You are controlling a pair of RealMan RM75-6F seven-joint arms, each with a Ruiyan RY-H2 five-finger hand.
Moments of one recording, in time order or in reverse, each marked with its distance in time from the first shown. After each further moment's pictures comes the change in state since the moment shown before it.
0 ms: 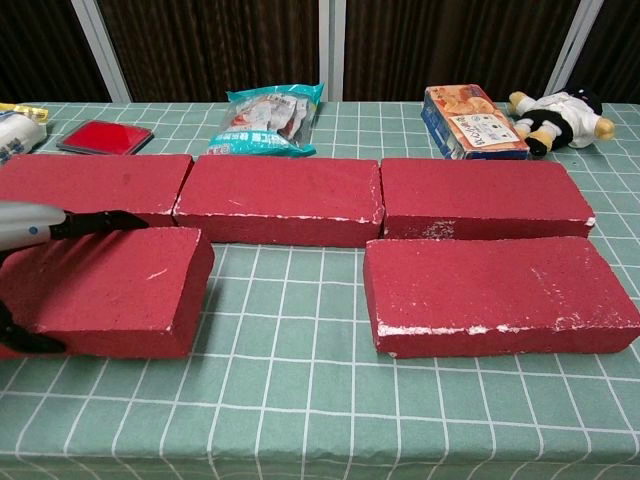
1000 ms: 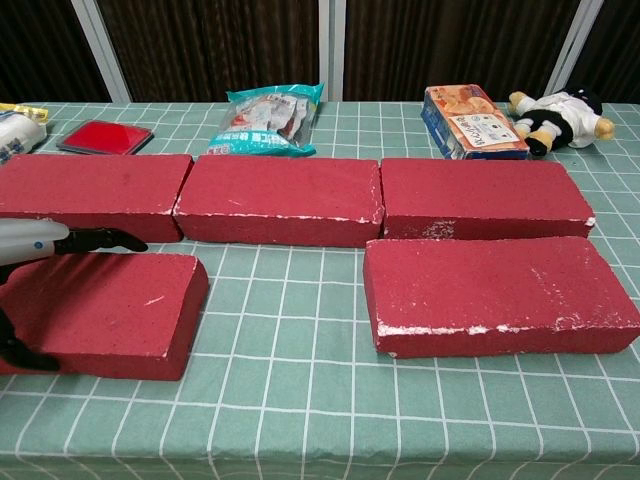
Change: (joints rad) left arm 0.013 -0.047 -0.016 0.102 -0.004 -0.088 -0.081; right arm 0.005 0.005 -0.010 -0.013 -0.016 -0.009 -0.012
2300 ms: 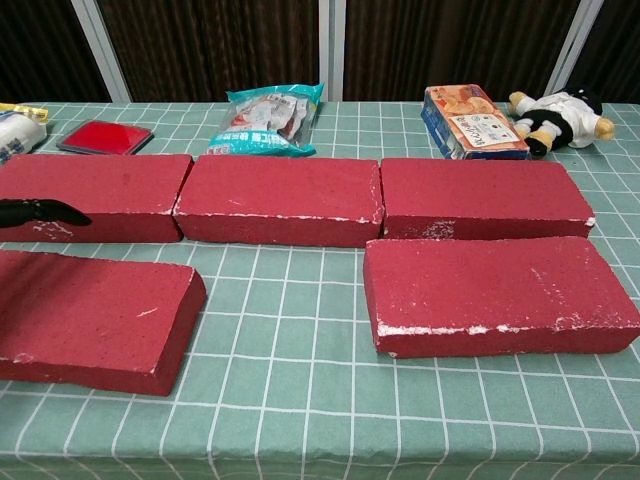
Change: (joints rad) left arm 0.110 0.153 0.021 -0.043 0.265 0.080 -0.146; right arm -0.007 0.037 0.010 -0.079 -0.025 0.033 -0.077
